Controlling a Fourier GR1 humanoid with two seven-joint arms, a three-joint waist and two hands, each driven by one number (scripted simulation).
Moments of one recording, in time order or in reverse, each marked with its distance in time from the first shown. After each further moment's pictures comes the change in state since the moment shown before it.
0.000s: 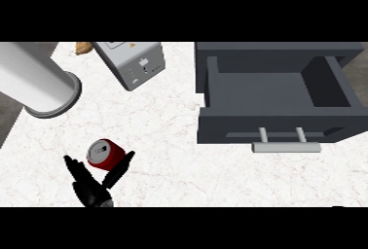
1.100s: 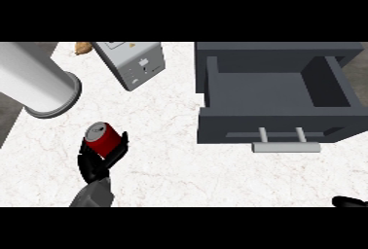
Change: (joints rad) left arm -0.242 0.051 0.114 0.302 -0.061 -0.332 -0.032; right arm -0.069 0.001 -0.026 -0.007 0.032 -0.012 0.046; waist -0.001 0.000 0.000
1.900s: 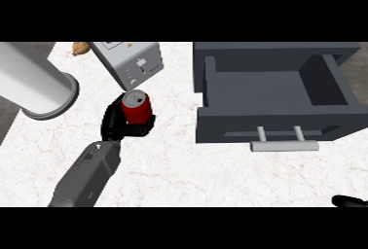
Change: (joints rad) left arm -0.326 0.079 -0.192 0.151 -0.158 -0.426 0.213; right arm -0.010 -0.005 0.002 -0.011 0.027 -0.001 0.000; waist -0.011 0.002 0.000
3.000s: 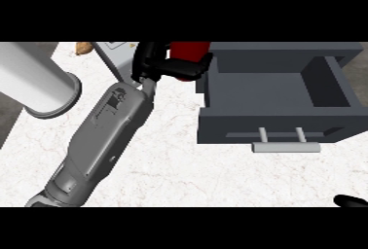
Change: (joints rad) left arm -0.356 -0.056 -0.065 -0.427 -0.151 0.241 0.616; right arm -0.003 0.012 -0.010 -0.019 0.016 -0.012 0.009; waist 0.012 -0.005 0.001
